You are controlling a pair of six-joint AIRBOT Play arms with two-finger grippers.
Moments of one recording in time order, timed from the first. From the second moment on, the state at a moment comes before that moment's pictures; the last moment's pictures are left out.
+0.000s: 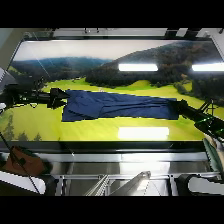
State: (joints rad) left arm 0.33 -1.76 1.19 -2.59 1.30 2.17; right arm -0.45 -1.47 0.53 0.21 0.84 0.22
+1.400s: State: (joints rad) left arm -0.14 -1.76 1.38 -2.59 1.37 2.00; right arm -0.50 -1.57 0.82 -0.52 1.03 0.87
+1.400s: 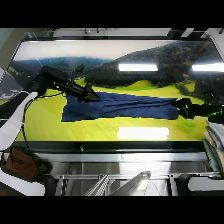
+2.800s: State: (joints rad) left arm -0.42 -2.05 1.96 -2.27 1.41 1.72; right arm -0.48 -1.58 1.19 -0.38 1.54 0.90
